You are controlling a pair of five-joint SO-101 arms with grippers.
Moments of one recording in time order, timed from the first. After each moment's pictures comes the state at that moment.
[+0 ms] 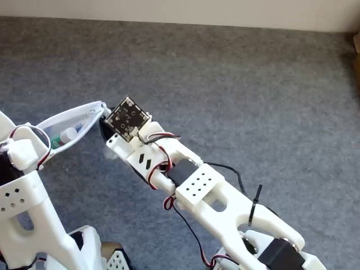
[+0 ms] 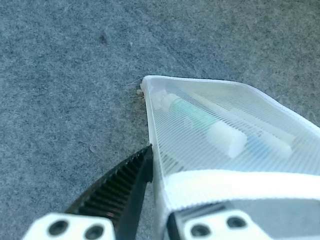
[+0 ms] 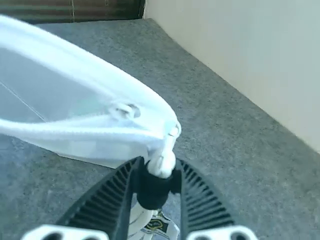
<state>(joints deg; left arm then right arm) -32.7 -41.2 23.1 87.4 21.2 -51.3 -22.7 42.6 2.2 15.6</state>
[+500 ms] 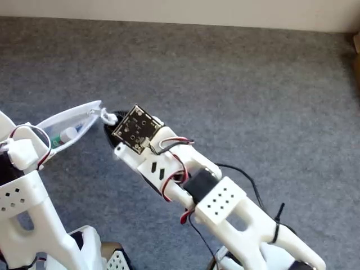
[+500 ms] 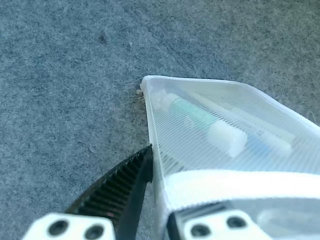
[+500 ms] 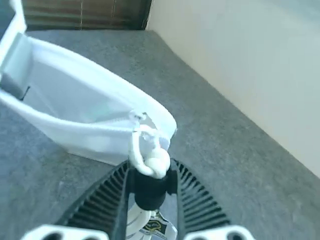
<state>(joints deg) -32.7 -41.2 23.1 87.4 21.2 -51.6 -39.0 44.6 16.2 17.3</state>
